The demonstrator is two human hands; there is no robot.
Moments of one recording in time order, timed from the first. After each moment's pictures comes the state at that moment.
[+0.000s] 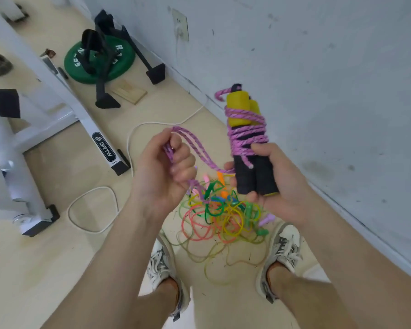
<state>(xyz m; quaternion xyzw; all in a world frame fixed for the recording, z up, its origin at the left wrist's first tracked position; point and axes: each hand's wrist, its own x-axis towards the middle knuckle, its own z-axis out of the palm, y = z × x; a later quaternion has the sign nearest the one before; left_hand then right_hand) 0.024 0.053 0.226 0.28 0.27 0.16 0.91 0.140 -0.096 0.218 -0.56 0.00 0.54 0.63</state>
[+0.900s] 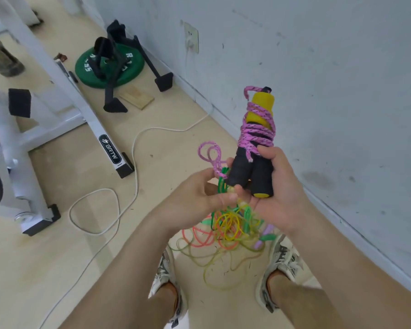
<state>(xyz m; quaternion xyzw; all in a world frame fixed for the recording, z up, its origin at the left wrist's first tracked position) 0.001 0.033 0.213 0.75 0.22 -0.04 0.62 0.118 -0.083 0.228 -0.47 0.08 0.52 0.71</state>
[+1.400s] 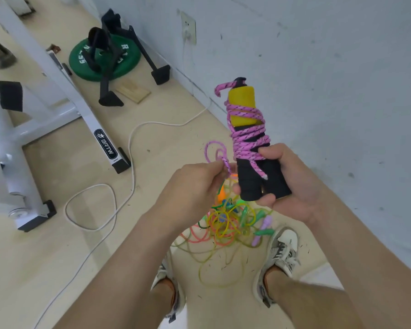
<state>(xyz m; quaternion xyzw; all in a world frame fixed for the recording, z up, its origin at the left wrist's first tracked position) 0.013 0.034 0.206 0.95 0.13 0.09 0.26 0.145 -0.099 0.224 -0.49 -0.08 0.62 0.61</state>
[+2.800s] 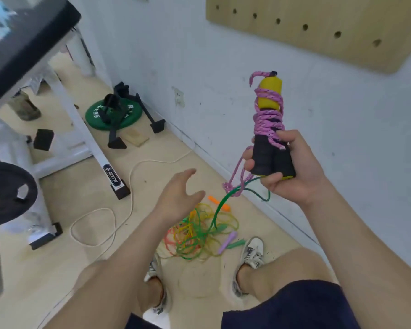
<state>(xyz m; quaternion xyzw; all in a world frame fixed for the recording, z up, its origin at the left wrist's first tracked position) -0.055 -0.053 0.283 0.87 0.29 0.13 0.38 0.091 -0.228 0.391 -0.44 -0.09 0.53 0.72</state>
